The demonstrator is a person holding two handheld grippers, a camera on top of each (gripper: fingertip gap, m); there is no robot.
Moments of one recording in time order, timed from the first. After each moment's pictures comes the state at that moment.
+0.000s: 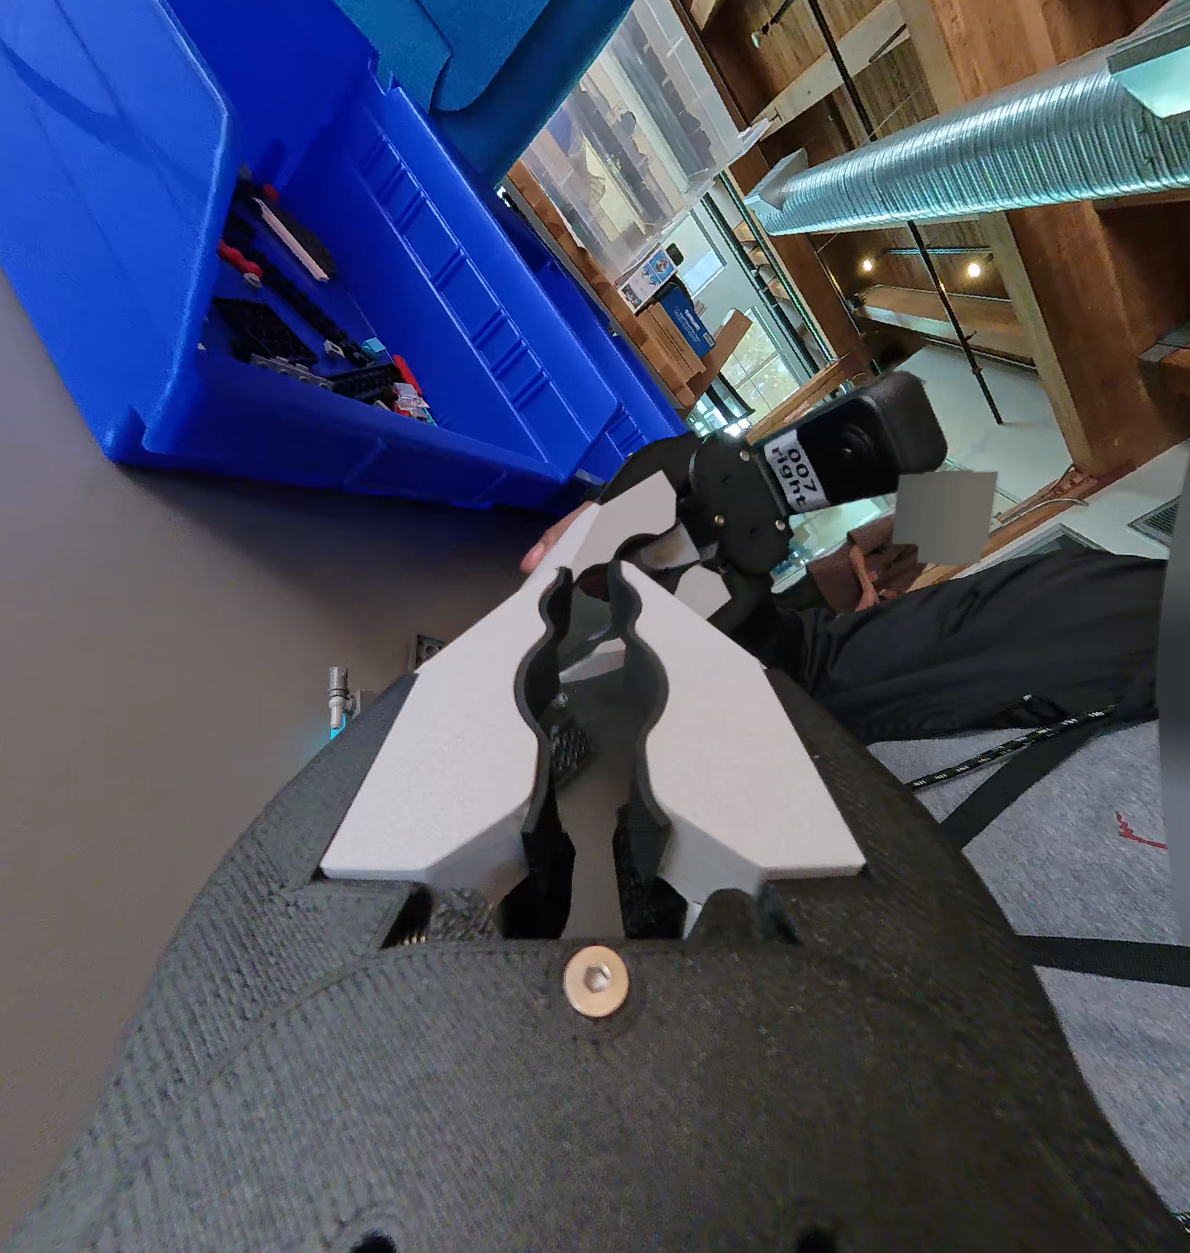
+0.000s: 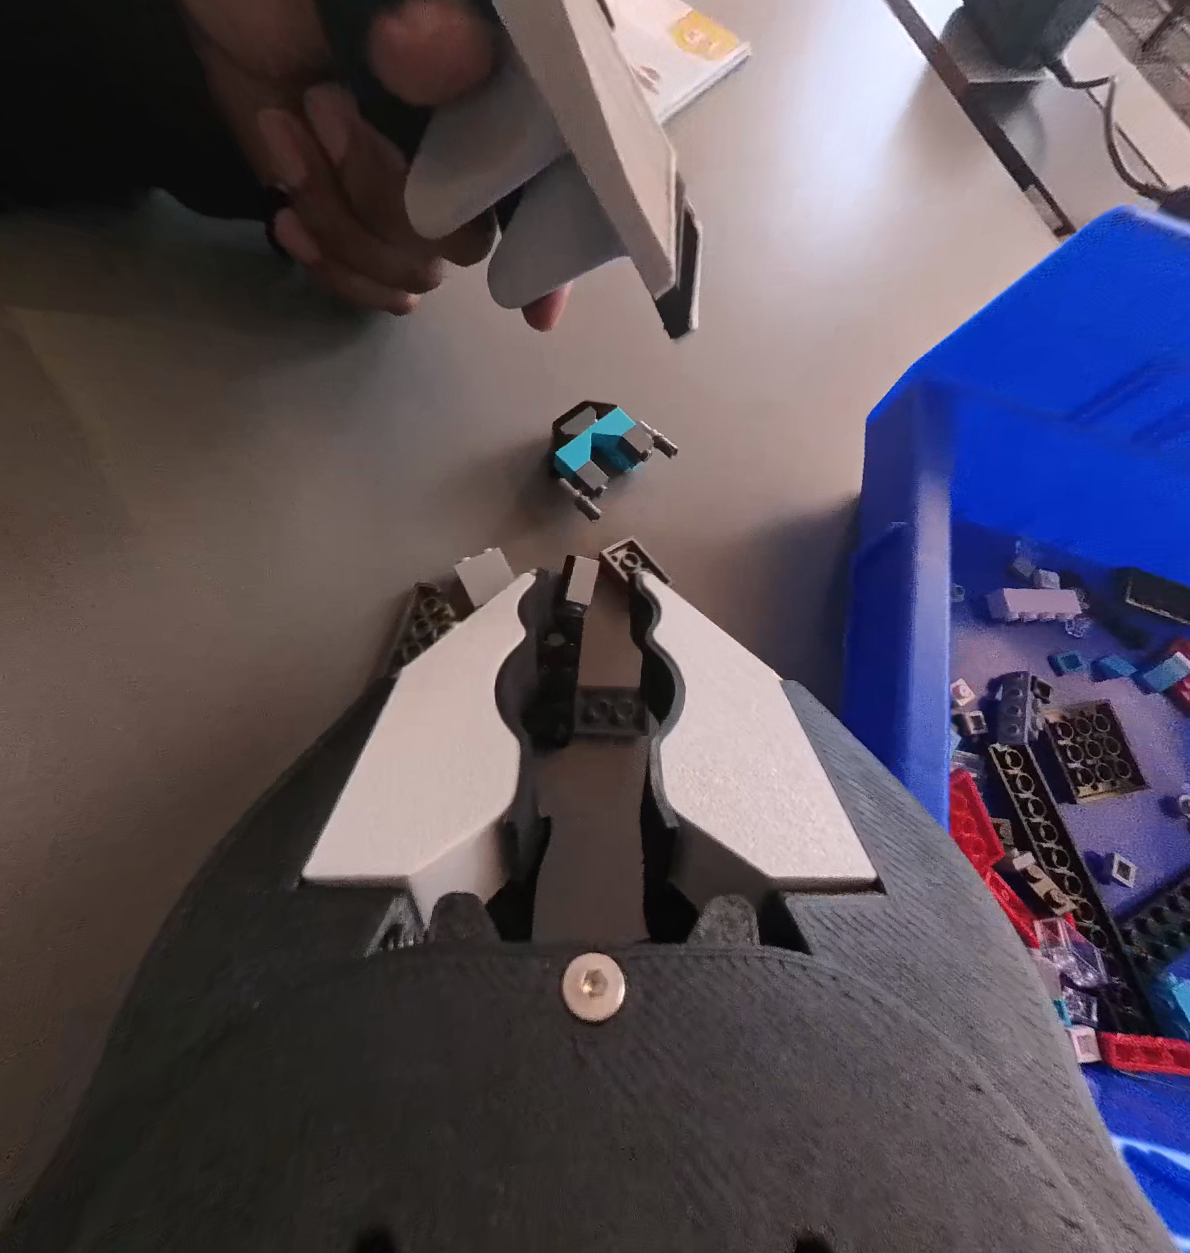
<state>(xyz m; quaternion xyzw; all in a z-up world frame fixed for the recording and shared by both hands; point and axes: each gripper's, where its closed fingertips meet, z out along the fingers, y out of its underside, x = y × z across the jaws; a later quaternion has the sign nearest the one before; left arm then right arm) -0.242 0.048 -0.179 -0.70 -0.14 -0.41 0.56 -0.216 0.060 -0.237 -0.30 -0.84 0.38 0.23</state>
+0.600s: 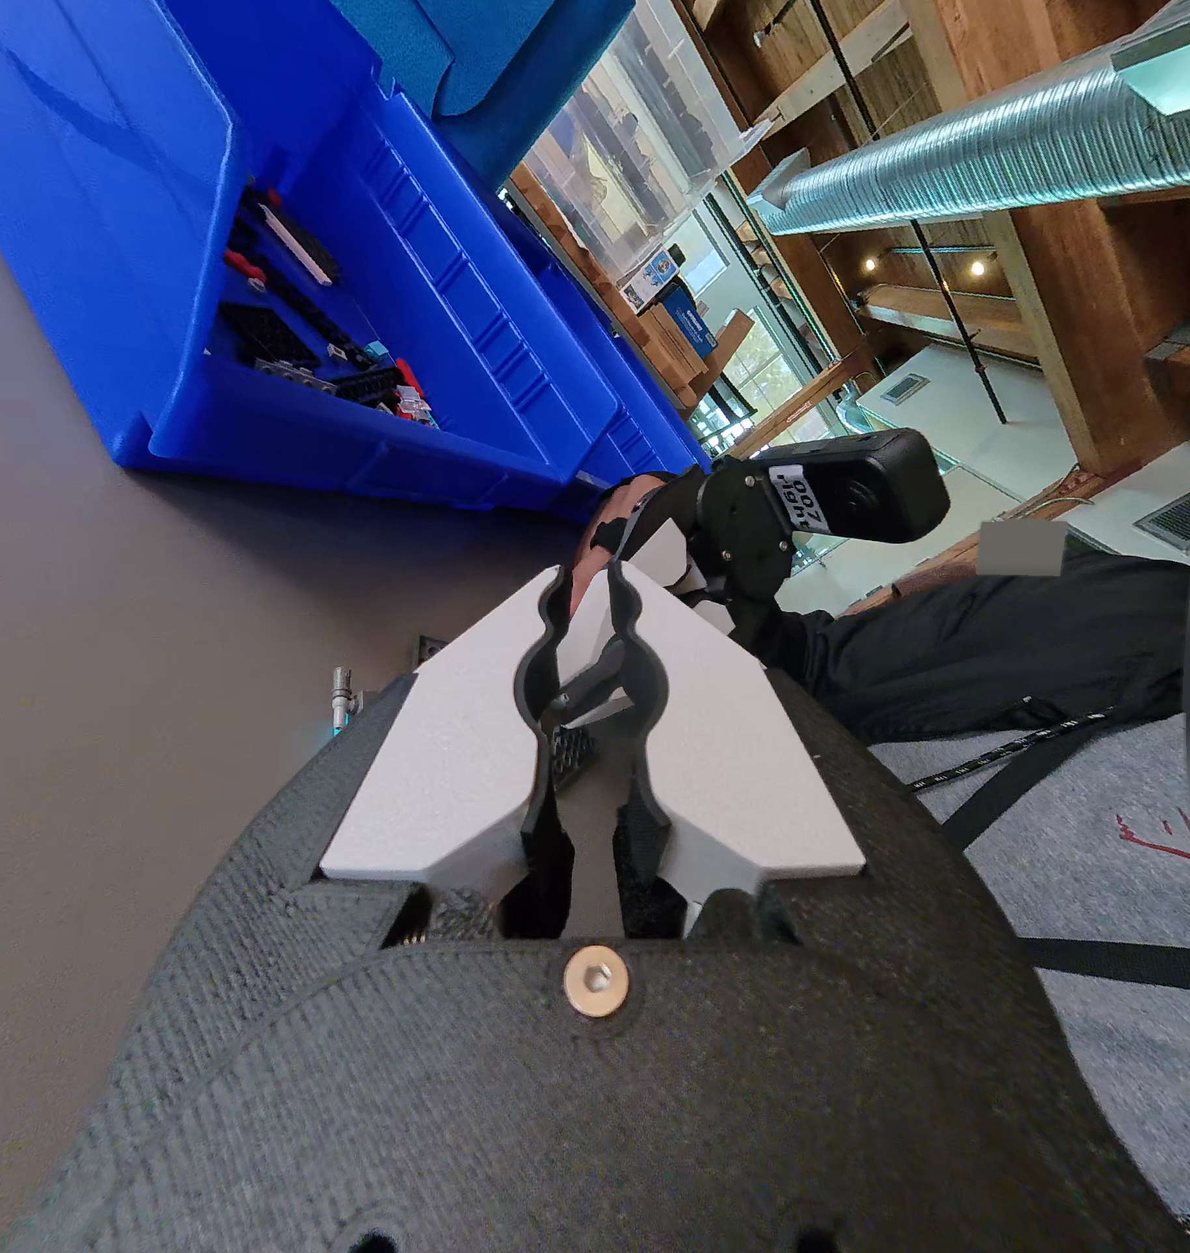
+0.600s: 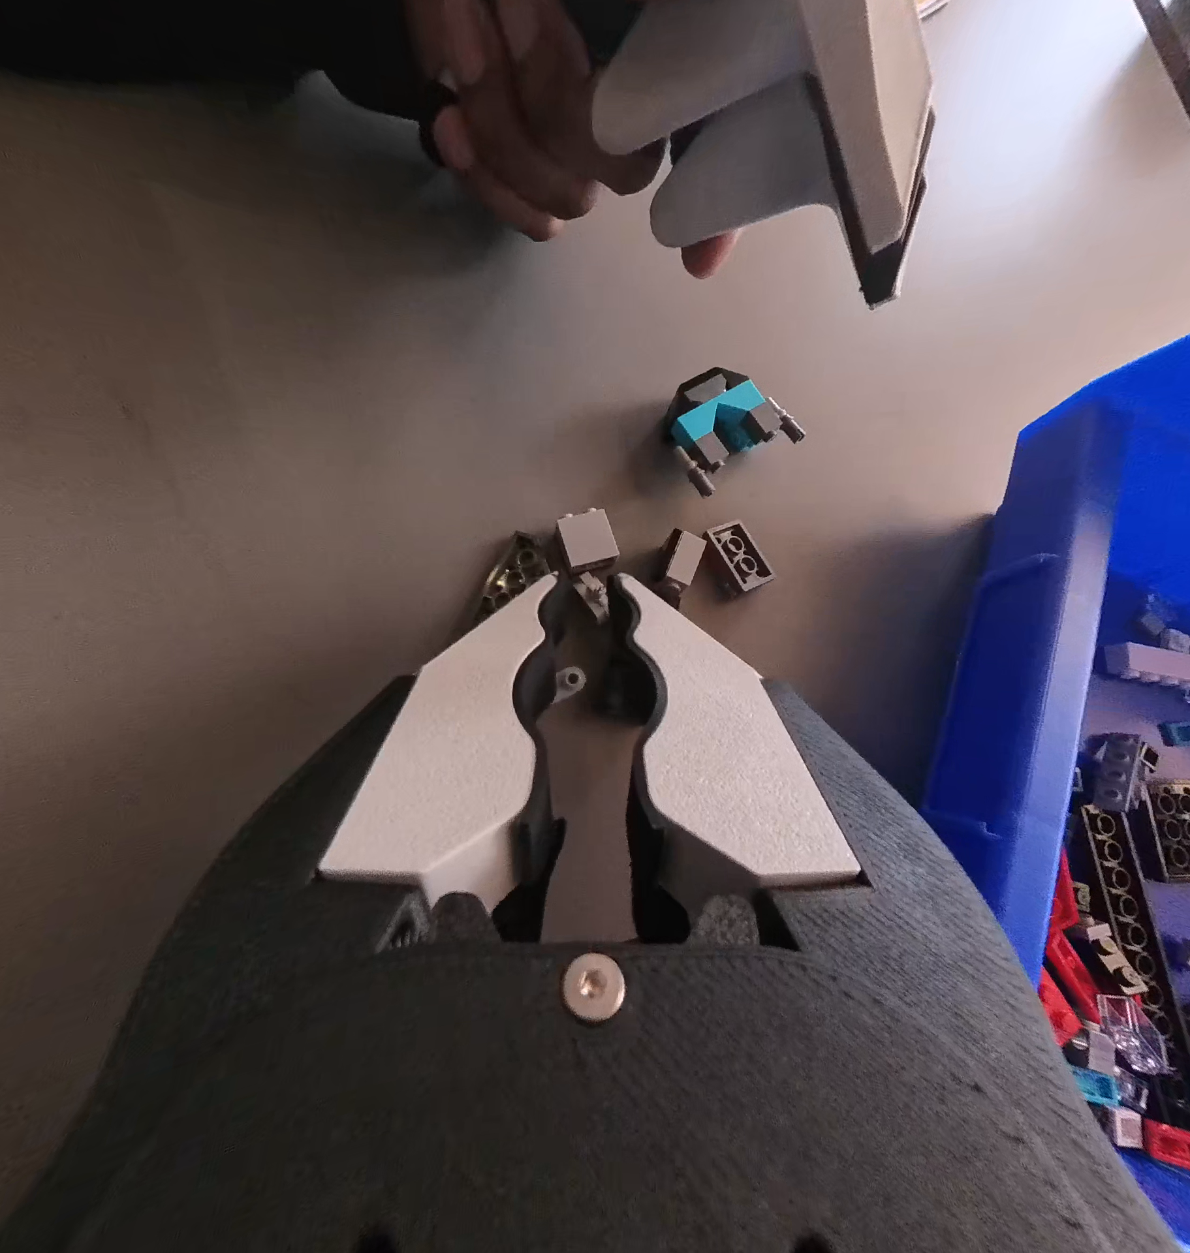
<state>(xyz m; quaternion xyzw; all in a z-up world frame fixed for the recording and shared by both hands) -0.243 0.047 -0.178 -0.70 -0.14 -0.41 0.56 -0.189 0.046 -0.252 -0.23 -0.88 0.36 0.18</state>
